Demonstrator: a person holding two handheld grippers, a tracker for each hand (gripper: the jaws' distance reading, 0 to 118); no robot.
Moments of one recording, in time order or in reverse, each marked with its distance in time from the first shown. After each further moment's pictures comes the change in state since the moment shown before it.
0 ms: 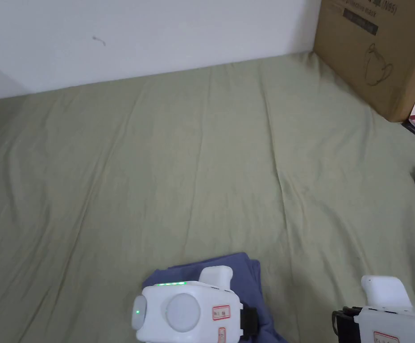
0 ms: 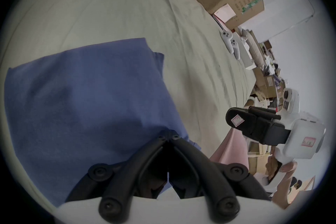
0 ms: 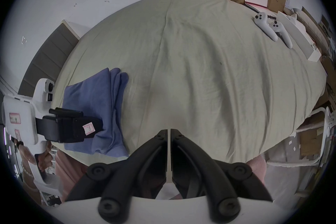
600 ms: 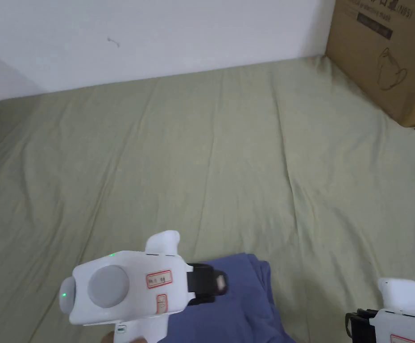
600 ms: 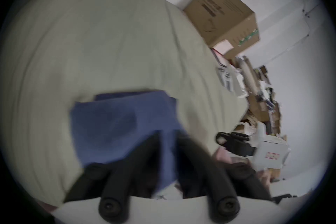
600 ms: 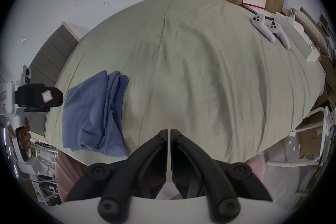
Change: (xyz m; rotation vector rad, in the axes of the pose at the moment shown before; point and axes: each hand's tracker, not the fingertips) left arm -0.053 0.016 0.102 0.205 0.004 0.129; right arm -0.002 0.001 0.005 0.013 -0.004 -0.004
